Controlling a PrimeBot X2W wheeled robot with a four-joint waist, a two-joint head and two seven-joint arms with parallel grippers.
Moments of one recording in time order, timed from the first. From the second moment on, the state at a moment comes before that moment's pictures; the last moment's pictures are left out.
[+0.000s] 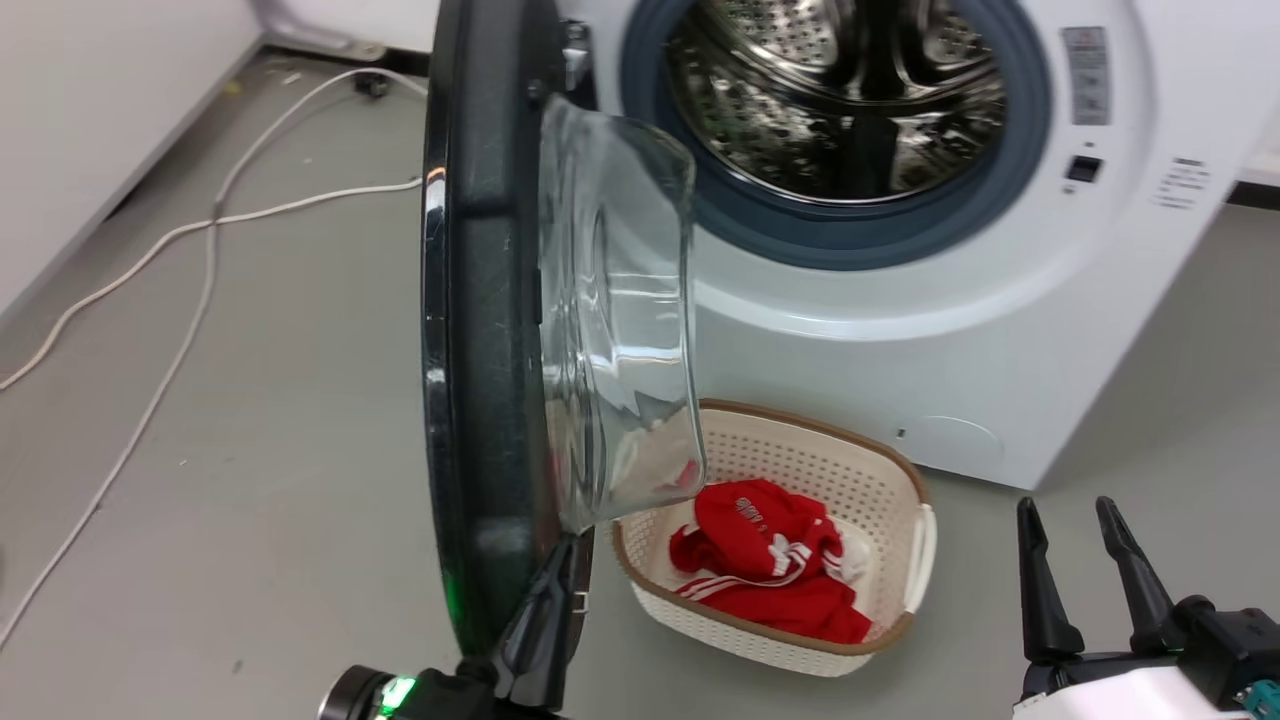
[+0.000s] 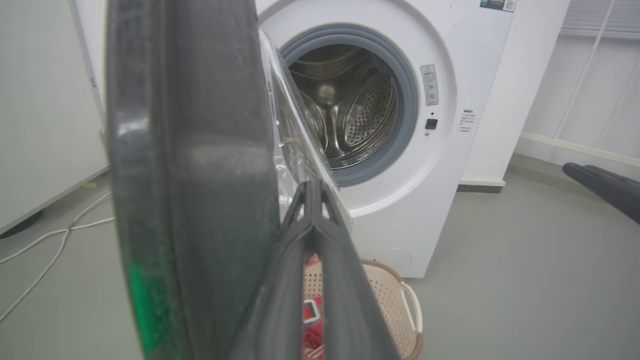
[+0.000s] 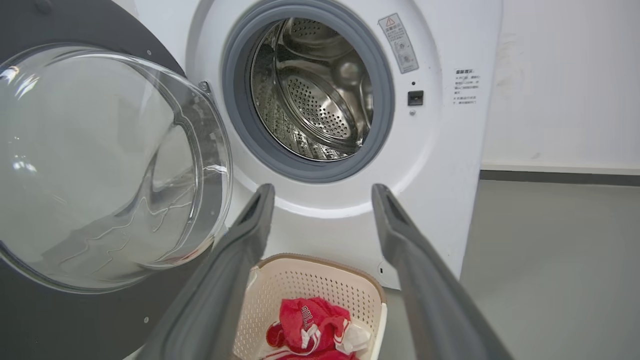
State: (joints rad) left arm 0.14 0.05 -0.33 -0.10 -0.09 0.02 -0.26; right arm 0.10 -0.05 -0.04 0.04 0.18 0.13 -0.26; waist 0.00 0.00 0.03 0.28
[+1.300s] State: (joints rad) left arm -0.16 0.33 0.40 0.29 -0.14 0.01 -0.26; right arm 0.02 -0.05 -0.02 0.06 0.16 0.13 -0.26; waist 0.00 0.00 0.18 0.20
